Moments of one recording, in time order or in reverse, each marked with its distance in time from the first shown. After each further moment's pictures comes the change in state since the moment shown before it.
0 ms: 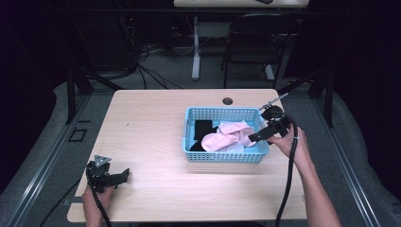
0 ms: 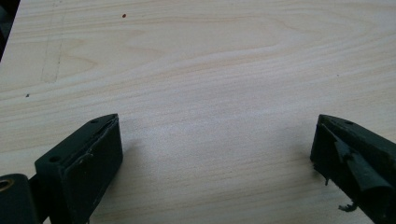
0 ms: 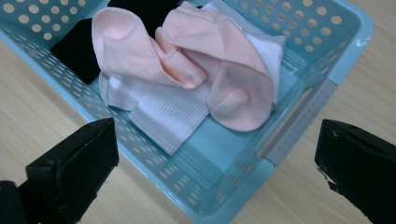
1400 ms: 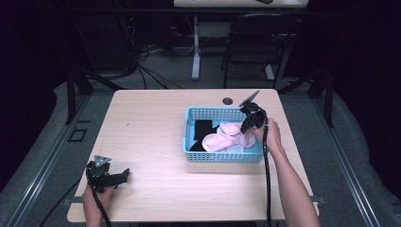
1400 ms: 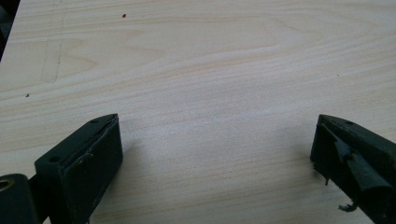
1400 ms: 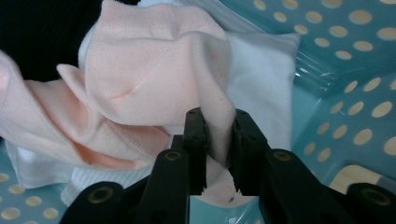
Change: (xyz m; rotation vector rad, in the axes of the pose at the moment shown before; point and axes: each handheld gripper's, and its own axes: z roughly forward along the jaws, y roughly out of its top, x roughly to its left) left arm 0.000 0.000 0.000 0.001 0.000 0.000; right arm -0.026 0.047 0.103 0.202 -0.039 0.120
